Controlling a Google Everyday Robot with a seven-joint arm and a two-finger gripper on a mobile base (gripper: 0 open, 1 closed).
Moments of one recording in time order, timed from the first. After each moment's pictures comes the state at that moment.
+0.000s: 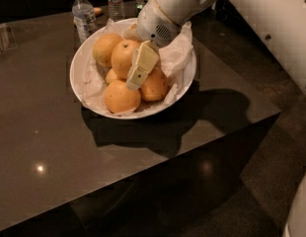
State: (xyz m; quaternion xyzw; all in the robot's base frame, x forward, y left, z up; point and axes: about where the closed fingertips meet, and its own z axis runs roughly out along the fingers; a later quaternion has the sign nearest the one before) arm 0.569 0.051 0.934 -0.70 0.63 0.24 0.25
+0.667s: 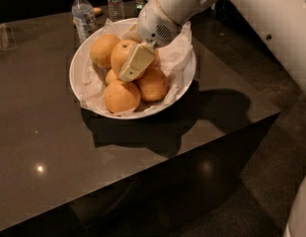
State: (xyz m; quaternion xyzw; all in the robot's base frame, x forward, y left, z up) arm 0.569 0.052 0.933 -0.70 0.63 0.24 0.25
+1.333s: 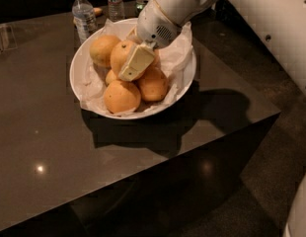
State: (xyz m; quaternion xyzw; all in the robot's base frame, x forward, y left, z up) arm 0.569 0.052 0.933 -0.70 0.63 0.24 0.25
